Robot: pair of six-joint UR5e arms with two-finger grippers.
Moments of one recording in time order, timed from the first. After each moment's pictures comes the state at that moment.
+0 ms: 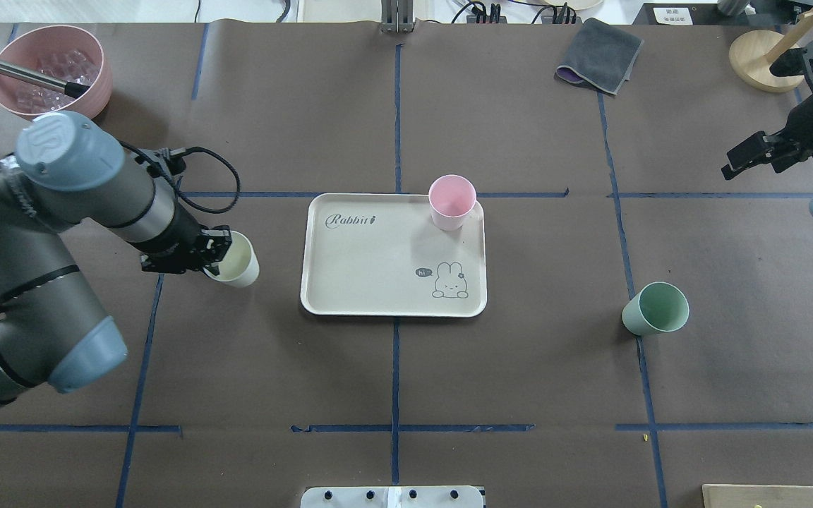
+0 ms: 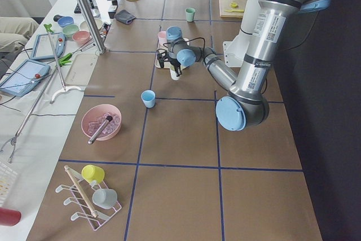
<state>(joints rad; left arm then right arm) -0.66 -1.97 -1.81 -1.70 -2.08 -1.45 1.18 -1.37 1.58 -1.34 2.33 0.40</state>
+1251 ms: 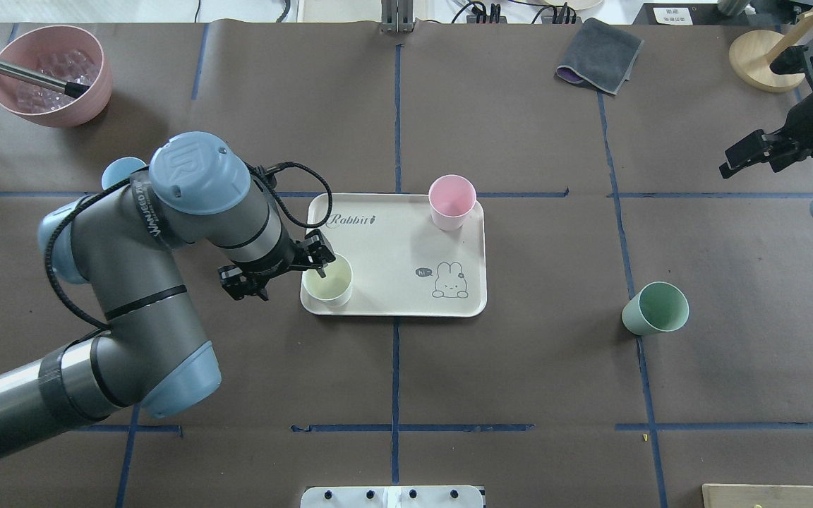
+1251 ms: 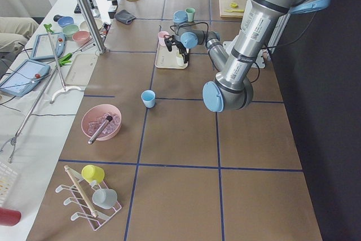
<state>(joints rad) -0.58 -2.11 -1.81 -1.57 -2.03 -1.54 1.18 -1.38 1.62 -1.34 2.33 0.45</state>
